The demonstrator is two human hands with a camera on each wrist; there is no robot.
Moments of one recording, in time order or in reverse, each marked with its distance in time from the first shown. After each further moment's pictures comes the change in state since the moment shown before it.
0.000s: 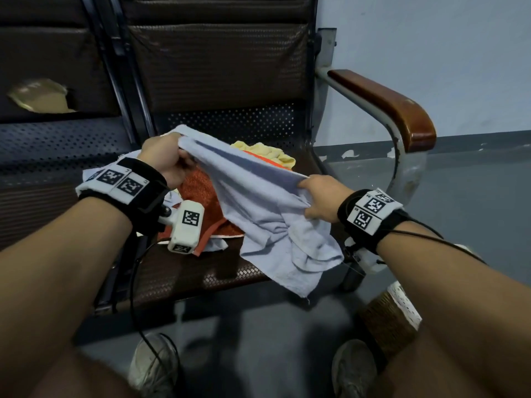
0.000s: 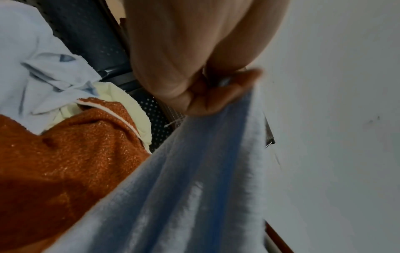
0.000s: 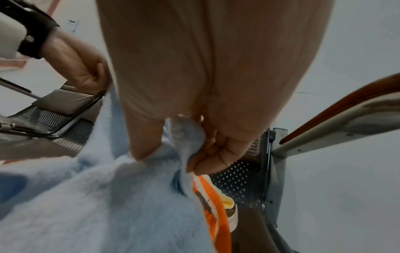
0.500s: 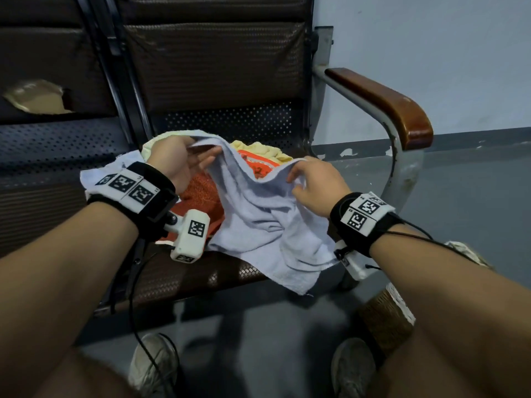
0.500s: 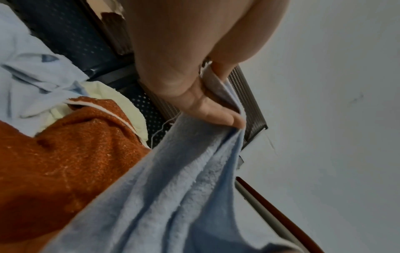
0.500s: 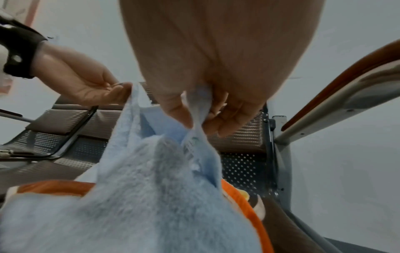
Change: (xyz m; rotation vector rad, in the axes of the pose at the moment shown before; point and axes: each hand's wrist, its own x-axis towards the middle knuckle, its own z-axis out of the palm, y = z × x) left_hand -0.017 -0.011 0.012 -0.003 -0.176 0.006; right_hand -0.002 -0.009 0.000 0.285 0.346 -0.042
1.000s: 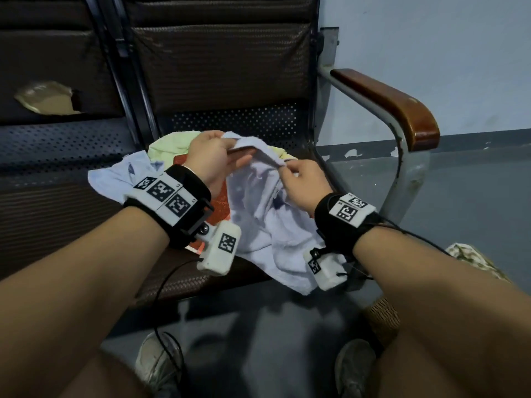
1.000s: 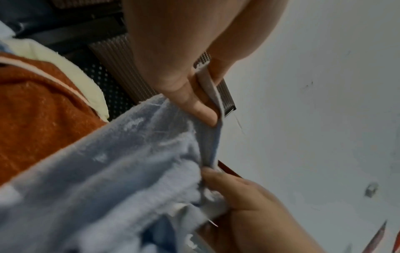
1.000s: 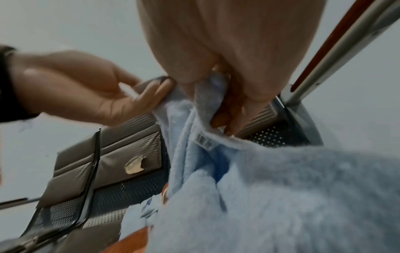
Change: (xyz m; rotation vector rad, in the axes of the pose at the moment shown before) left_hand -0.014 -0.018 0.040 0.059 -0.040 0.075; right_hand 0.013 -0.028 0.024 0.502 0.105 0.190
